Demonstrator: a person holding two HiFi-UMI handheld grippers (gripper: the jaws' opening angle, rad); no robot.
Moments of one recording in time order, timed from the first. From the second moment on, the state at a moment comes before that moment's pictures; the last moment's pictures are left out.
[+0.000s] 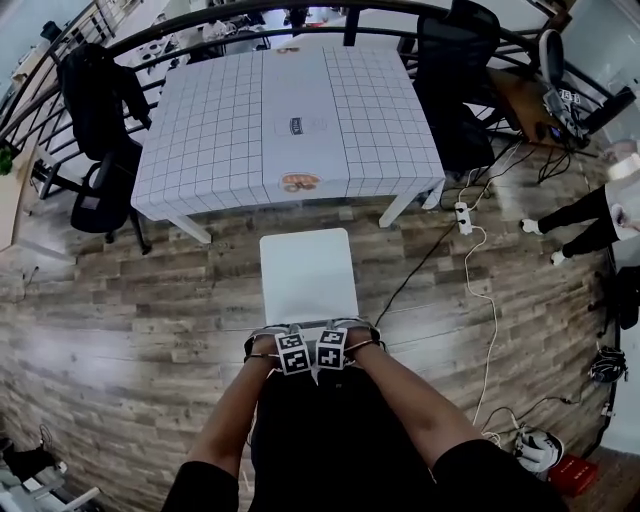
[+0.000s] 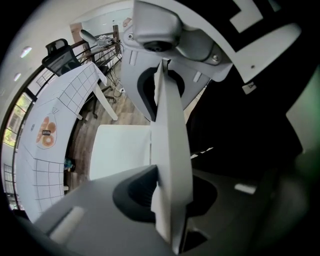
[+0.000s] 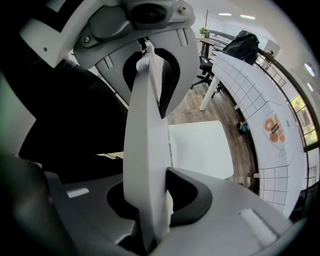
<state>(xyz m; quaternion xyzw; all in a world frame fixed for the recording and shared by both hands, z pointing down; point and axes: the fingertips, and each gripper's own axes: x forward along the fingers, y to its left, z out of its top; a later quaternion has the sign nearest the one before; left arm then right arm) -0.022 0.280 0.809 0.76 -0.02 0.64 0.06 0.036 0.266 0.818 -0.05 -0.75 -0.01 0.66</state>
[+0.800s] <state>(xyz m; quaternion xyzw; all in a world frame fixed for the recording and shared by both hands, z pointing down) -0.022 0.276 0.706 0.82 -0.15 0.54 0.11 0.059 0.262 0.708 0.03 -0.84 -0.04 0.54</state>
